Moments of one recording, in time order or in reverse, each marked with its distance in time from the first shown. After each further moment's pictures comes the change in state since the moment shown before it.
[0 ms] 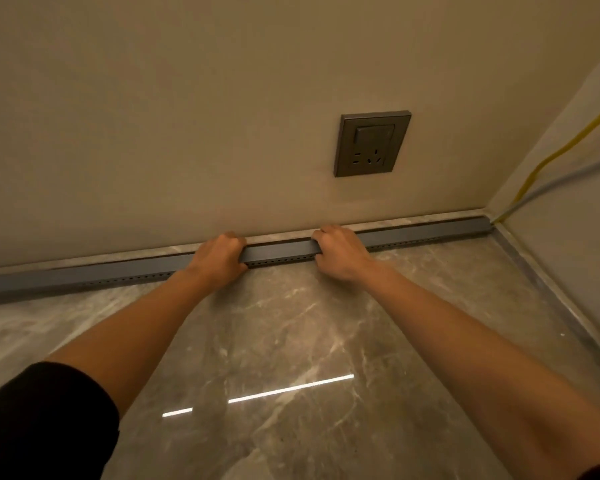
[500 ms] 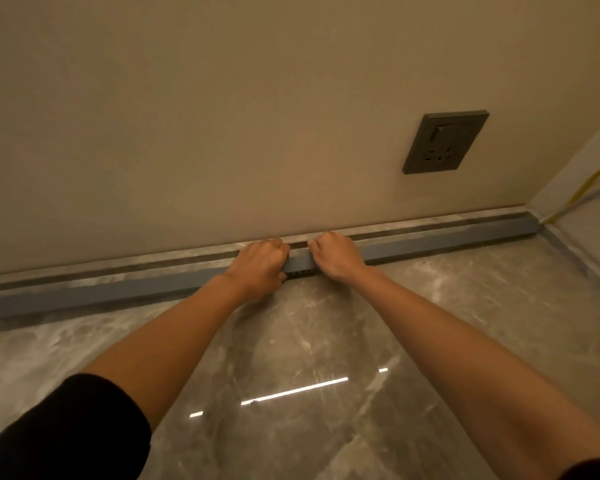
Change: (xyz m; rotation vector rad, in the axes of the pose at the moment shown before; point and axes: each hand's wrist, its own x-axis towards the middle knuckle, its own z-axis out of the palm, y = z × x) left_hand -0.028 -0.059 0.005 0.050 0.084 0.253; right_hand 0.033 -0.117 0.017 0.286 0.027 0.234
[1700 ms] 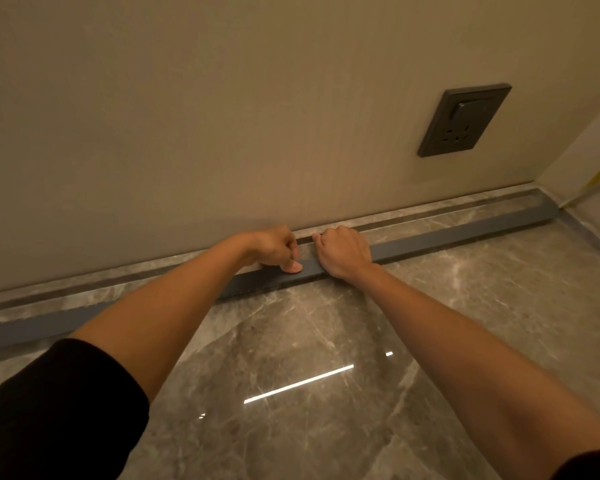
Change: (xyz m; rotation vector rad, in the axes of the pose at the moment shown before) left_hand 0.032 -0.024 -0.021 -0.644 -0.509 -0.135; right_hand 0.000 -0.020 0.010 -0.090 0.040 0.090
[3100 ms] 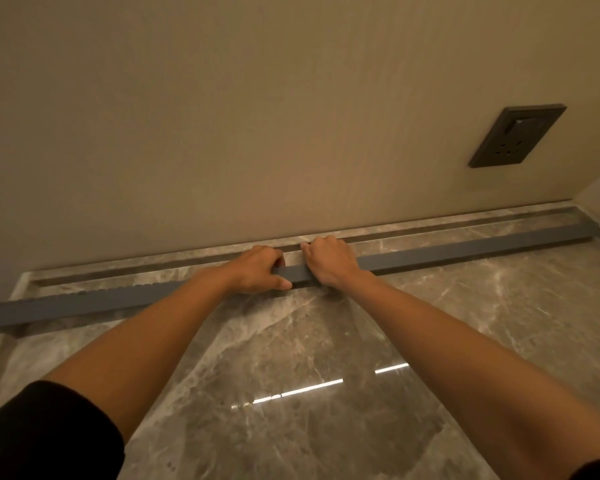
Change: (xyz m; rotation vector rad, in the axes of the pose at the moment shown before) left_hand -0.059 -0.098 0.000 0.243 0.250 0.084; right_hand -0.018 -0.097 0.014 0.010 -0.099 -0.072
